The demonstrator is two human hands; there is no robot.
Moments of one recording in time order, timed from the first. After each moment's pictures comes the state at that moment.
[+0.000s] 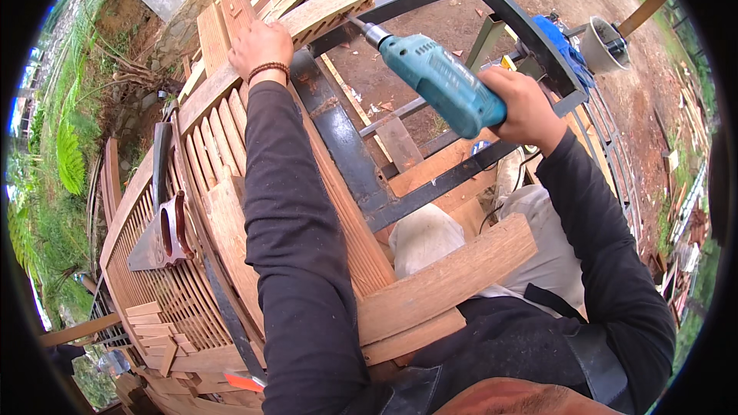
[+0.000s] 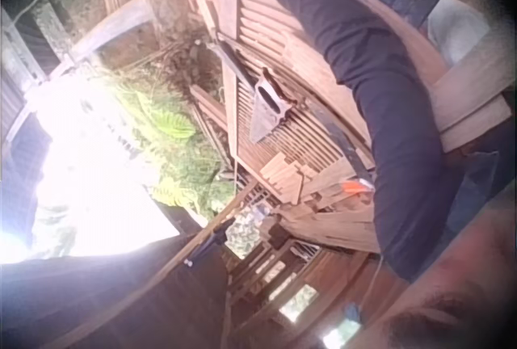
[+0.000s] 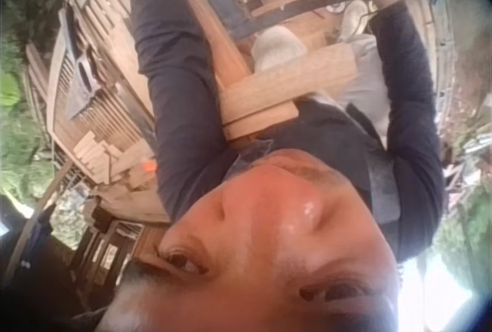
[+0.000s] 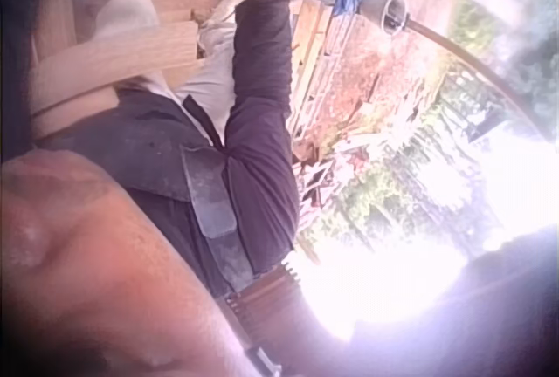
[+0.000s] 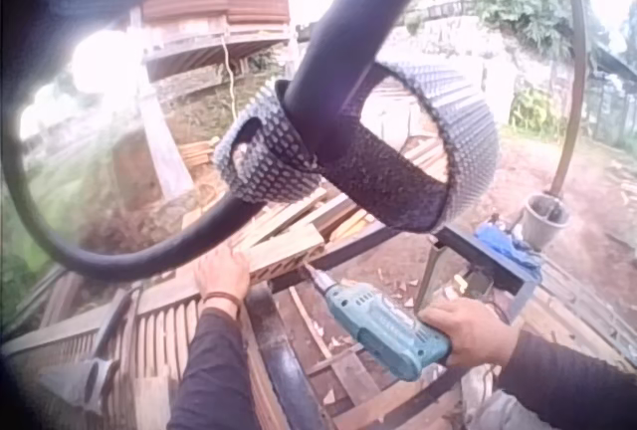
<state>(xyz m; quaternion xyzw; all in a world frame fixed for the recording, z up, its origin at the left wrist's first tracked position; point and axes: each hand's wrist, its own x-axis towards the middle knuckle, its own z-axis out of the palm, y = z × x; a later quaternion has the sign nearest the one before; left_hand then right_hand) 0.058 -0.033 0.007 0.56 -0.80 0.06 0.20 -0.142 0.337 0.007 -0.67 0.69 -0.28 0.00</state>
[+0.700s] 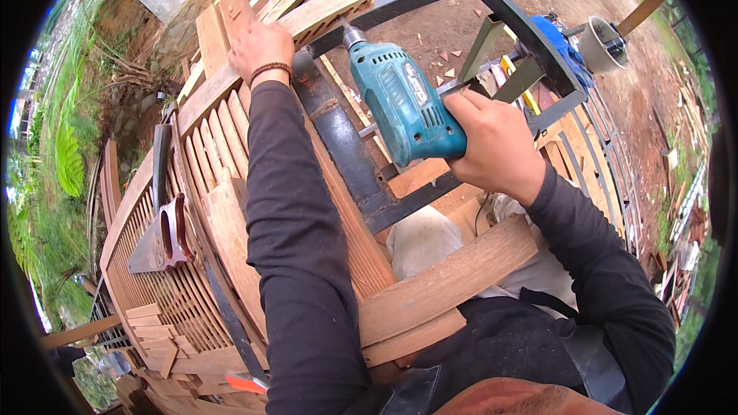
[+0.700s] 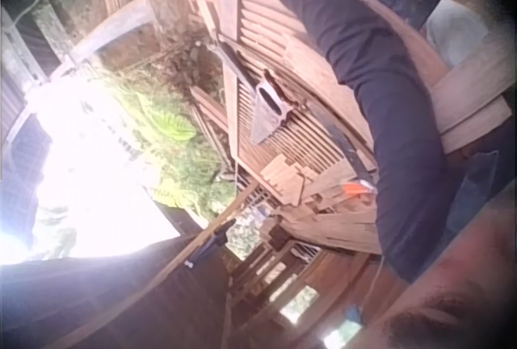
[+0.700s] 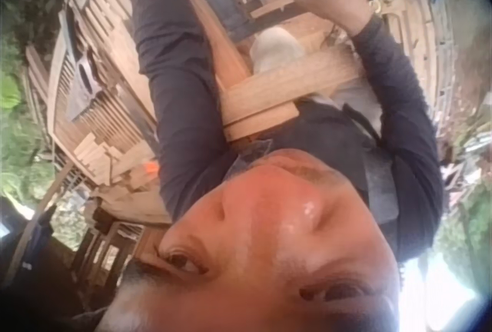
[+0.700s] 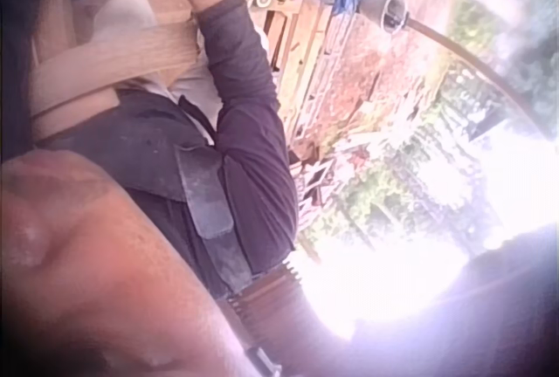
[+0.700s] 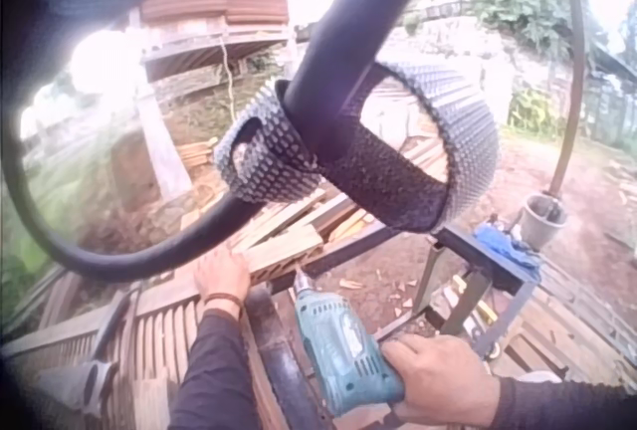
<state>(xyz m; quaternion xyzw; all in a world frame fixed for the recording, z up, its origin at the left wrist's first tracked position) 0.055 -0.030 0.007 0.56 -0.80 0.08 0.21 -0.051 0.330 0.041 -0.63 0.74 -0.24 -0.03</state>
